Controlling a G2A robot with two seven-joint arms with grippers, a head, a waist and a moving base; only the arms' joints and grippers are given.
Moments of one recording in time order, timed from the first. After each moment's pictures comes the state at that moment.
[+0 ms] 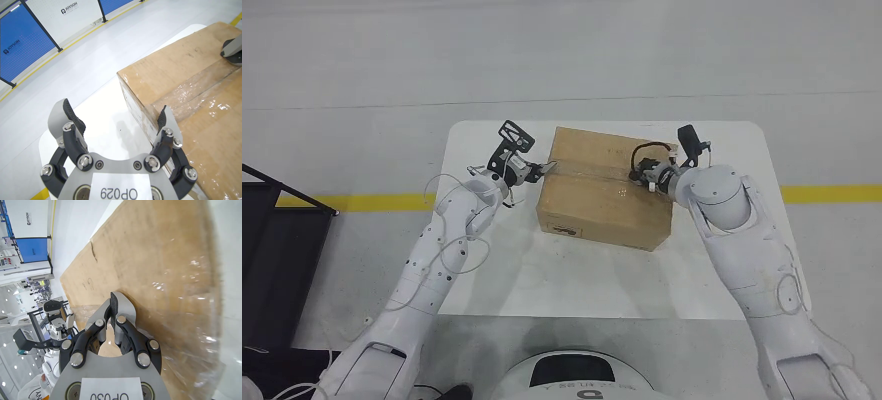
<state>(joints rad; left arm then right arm) 1.09 -1.33 -1.14 -1.30 1.48 -0.30 -0.14 -1.16 -1.16 1.28 -1.60 -0.18 0.70 0.66</state>
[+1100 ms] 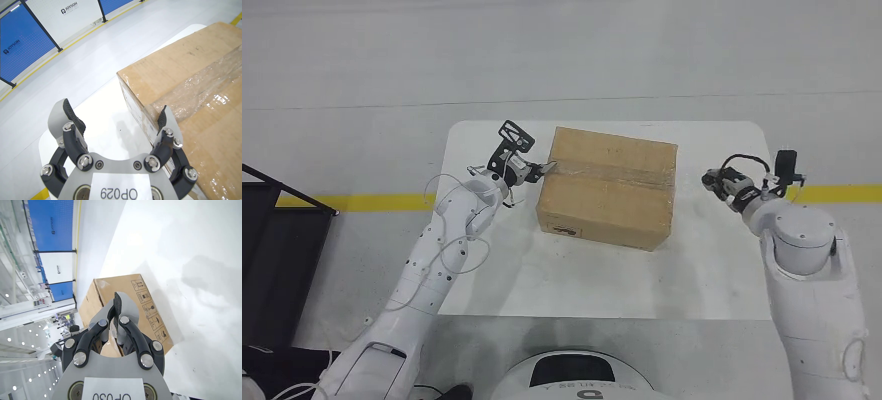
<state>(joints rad) 1.10 -1.33 -1.14 -1.31 1.47 -0.30 -0.13 -1.50 -1.13 1.72 -1.79 0.05 0.55 0.45</state>
